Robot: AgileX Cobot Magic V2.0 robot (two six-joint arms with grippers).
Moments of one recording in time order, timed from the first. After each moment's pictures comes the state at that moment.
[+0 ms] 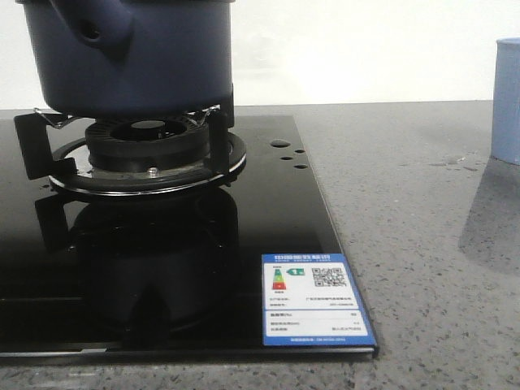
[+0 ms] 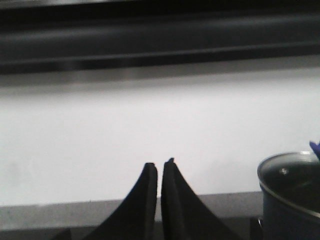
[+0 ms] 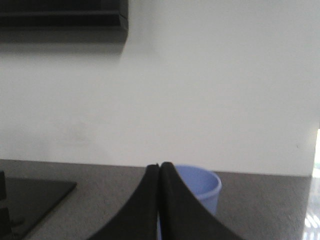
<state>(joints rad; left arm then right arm) -0.03 0.36 -0.39 -0.20 -0.07 0.25 -0.33 0.46 -0.12 -0.69 -0.61 0.65</state>
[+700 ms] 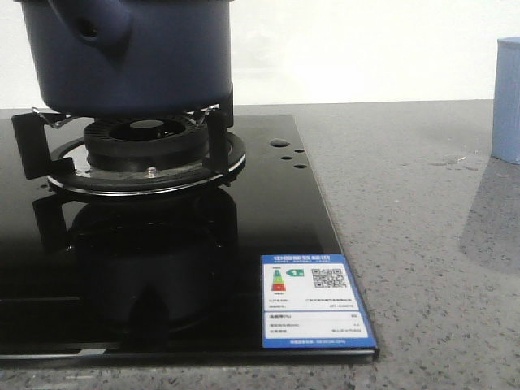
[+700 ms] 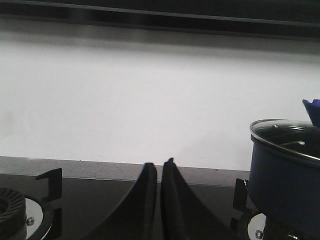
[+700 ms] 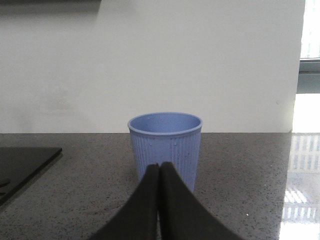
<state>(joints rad) -0.03 0.13 -0.16 -0.32 -0.08 0.25 -0.32 0.38 0.01 -0.61 -0.57 0.59</state>
